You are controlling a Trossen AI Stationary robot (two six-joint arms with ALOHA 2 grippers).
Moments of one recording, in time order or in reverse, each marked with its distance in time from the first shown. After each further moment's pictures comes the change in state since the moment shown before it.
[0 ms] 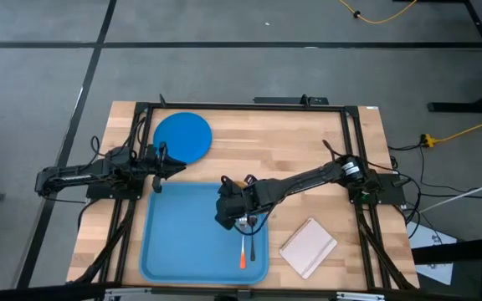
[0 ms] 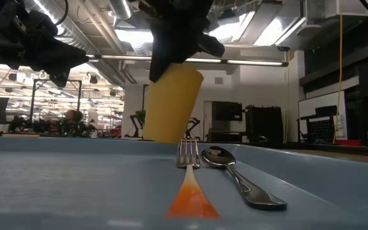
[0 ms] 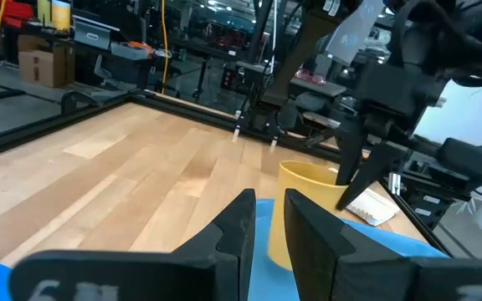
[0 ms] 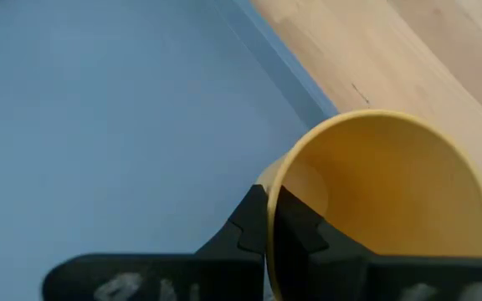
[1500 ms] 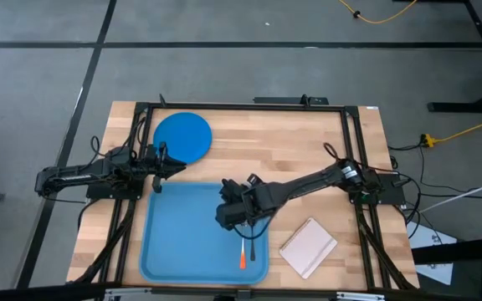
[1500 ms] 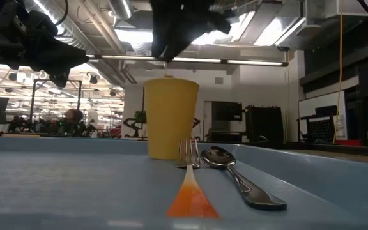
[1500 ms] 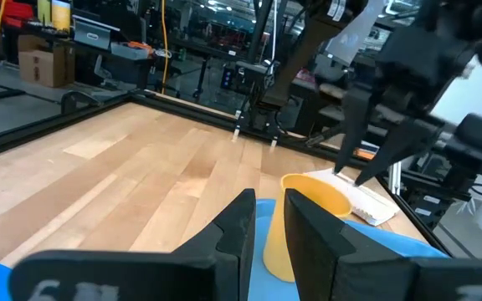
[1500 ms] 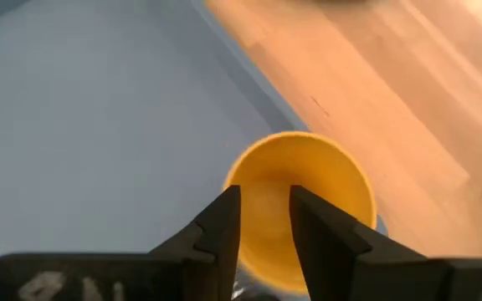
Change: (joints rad) left arm 0.000 0.000 0.000 0.000 0.000 0.000; right arm 0.044 0.038 0.167 -0.205 0.119 0.065
